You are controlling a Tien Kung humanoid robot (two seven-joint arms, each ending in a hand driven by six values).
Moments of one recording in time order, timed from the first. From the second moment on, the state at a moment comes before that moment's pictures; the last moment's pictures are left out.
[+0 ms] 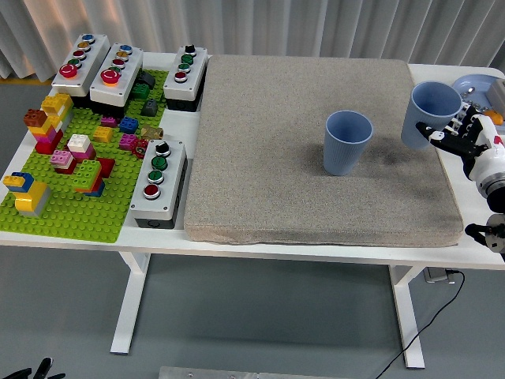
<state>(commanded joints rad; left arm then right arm) -0.14 0.12 -1.08 -0.18 0.62 0.08 0.15 0.51 -0.31 1.06 1.06 -0.80 -0.29 0.04</state>
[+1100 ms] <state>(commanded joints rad) -0.14 0.12 -1.08 -0.18 0.62 0.08 0.16 0.48 -0.30 1.02 1.03 -0.82 -0.27 0.05</state>
